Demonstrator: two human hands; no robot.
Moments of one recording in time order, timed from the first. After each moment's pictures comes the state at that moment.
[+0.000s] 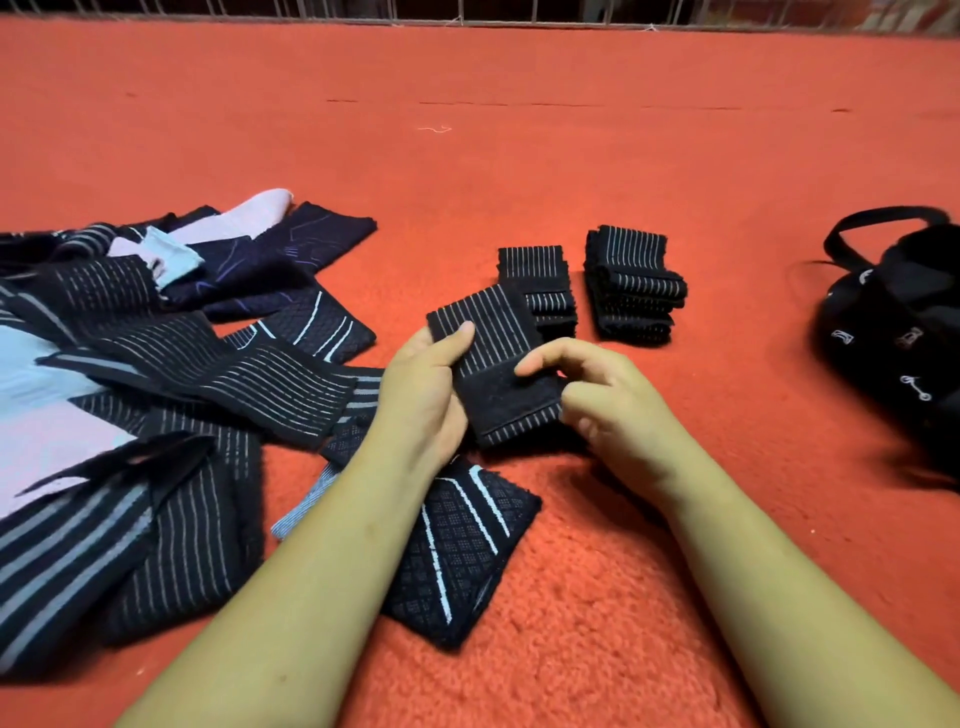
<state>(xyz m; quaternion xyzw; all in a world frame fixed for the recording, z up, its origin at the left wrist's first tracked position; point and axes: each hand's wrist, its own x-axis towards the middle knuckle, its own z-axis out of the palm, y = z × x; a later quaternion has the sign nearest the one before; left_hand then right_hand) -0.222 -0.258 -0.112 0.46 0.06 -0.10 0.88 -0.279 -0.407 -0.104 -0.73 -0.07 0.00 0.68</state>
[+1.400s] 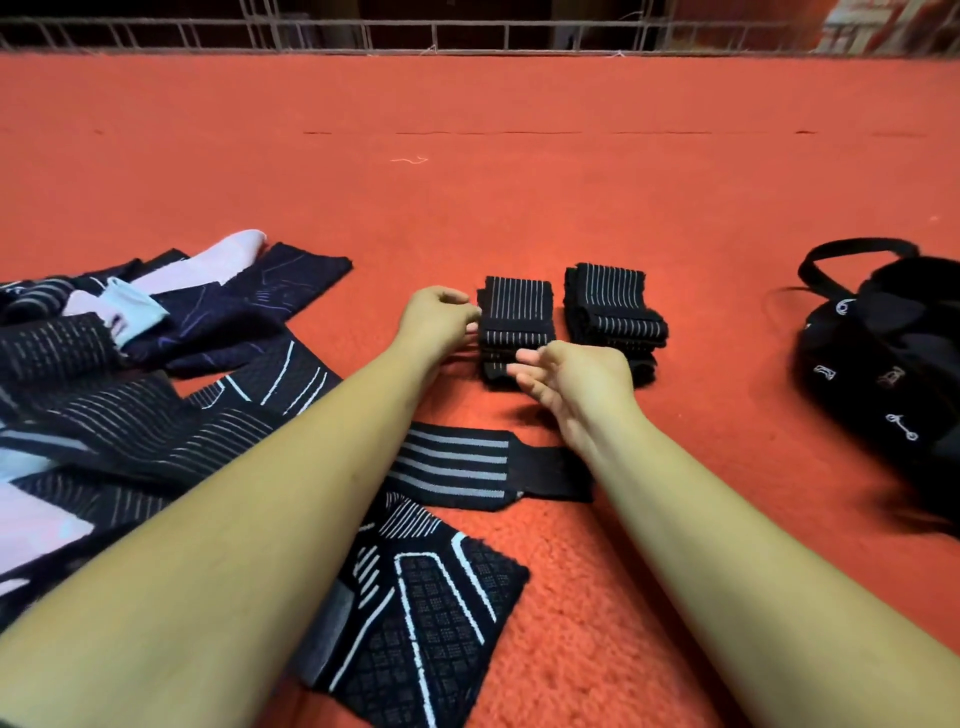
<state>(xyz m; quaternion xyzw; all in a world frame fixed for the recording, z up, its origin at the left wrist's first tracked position) -0.087 -0.290 -0.099 0.74 0.00 -0.08 0.67 -0.193 -0.397 -0.089 -0.52 0.25 -0.09 0.81</state>
